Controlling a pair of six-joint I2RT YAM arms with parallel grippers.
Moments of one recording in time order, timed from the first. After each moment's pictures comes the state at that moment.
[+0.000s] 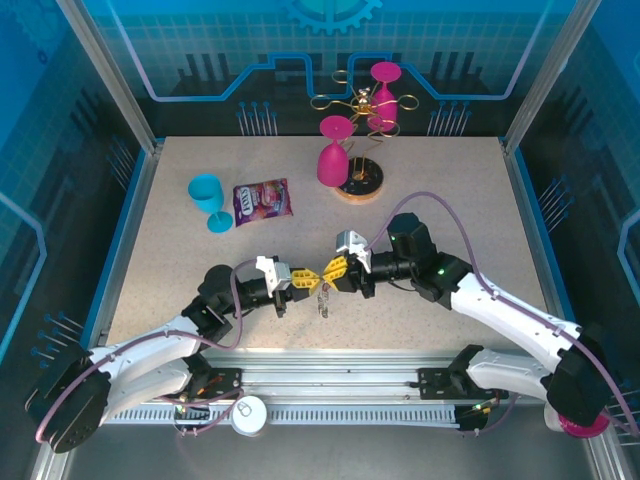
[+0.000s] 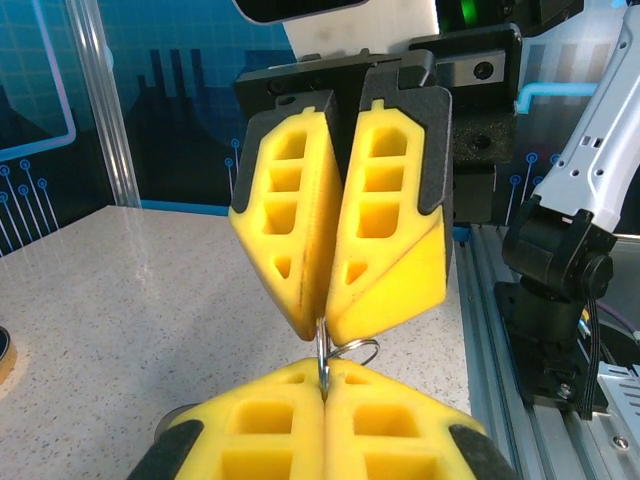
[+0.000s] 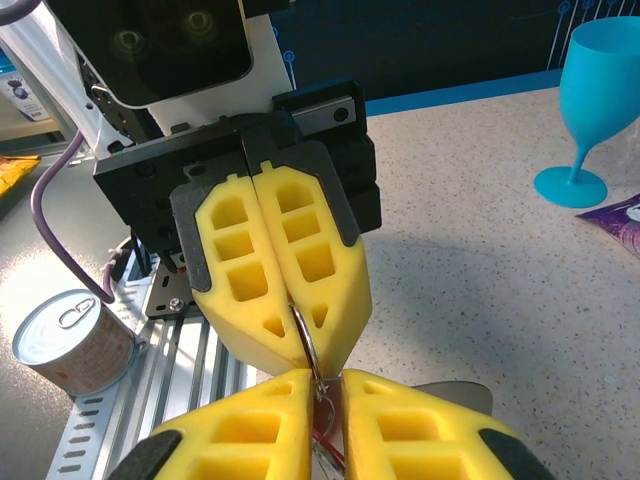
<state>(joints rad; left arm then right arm) -0.66 0.95 0.26 0.73 0.60 0.00 0.70 1.12 0.79 -0.14 -0.74 -0.20</state>
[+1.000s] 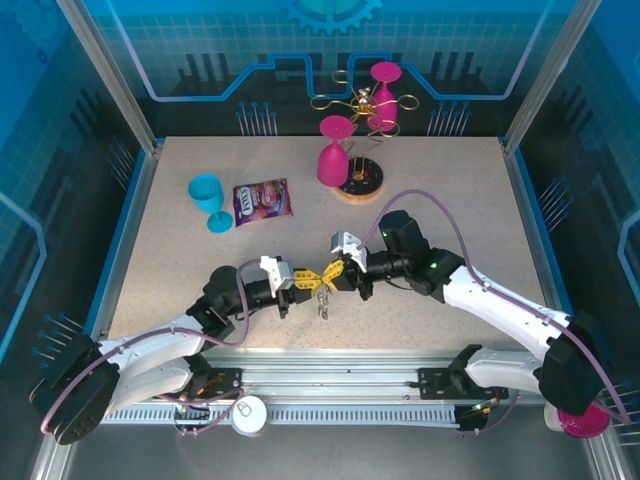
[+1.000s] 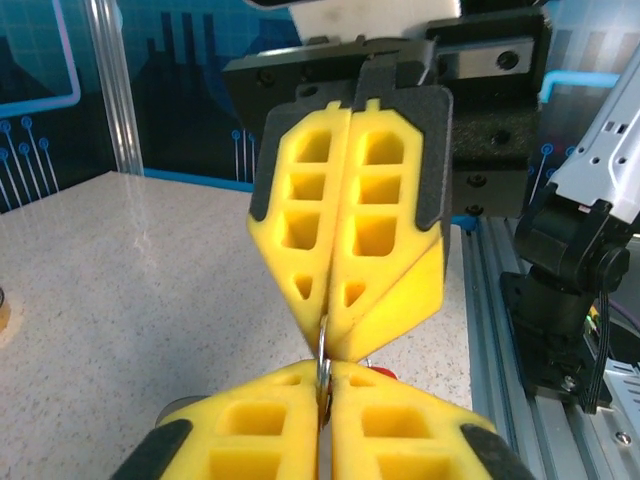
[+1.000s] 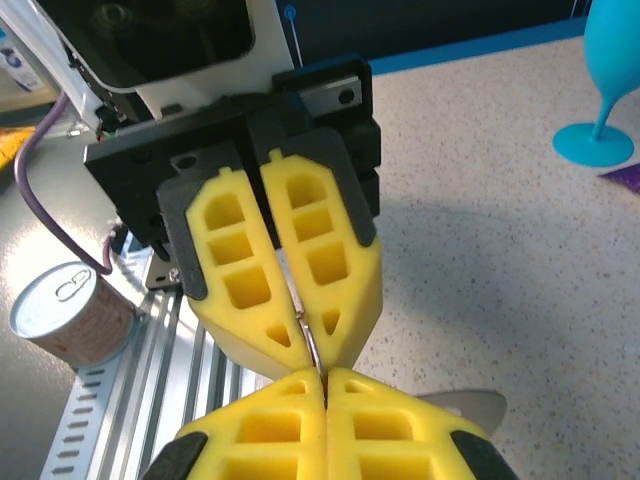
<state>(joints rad) -0.67 1.00 0.24 0.75 0.55 -0.03 0.70 1.19 0.83 -0.24 -0.74 -0.26</state>
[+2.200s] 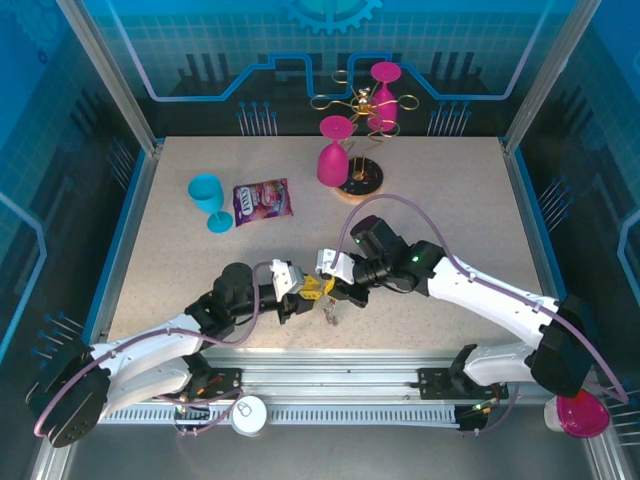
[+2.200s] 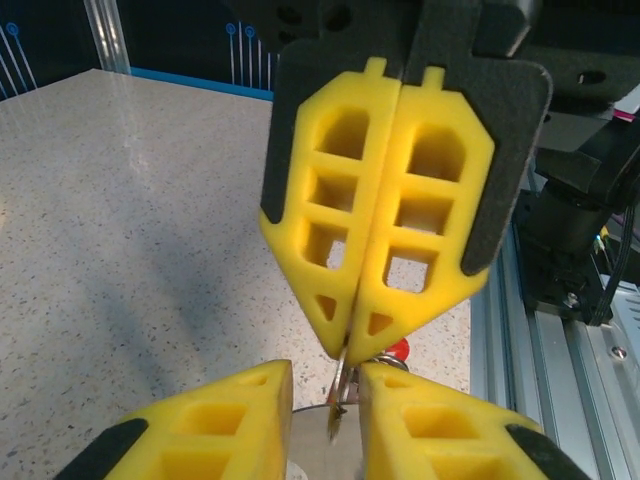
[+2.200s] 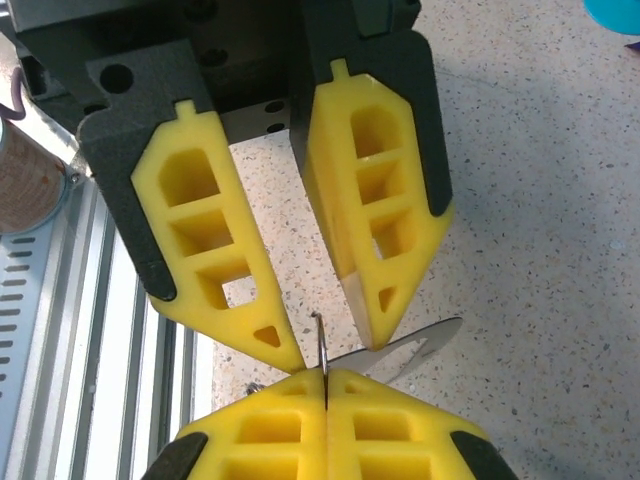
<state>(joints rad) -0.71 0.97 0.29 0.44 0.52 0.05 0.84 1.29 1.00 -0.59 -0.45 -0.47</state>
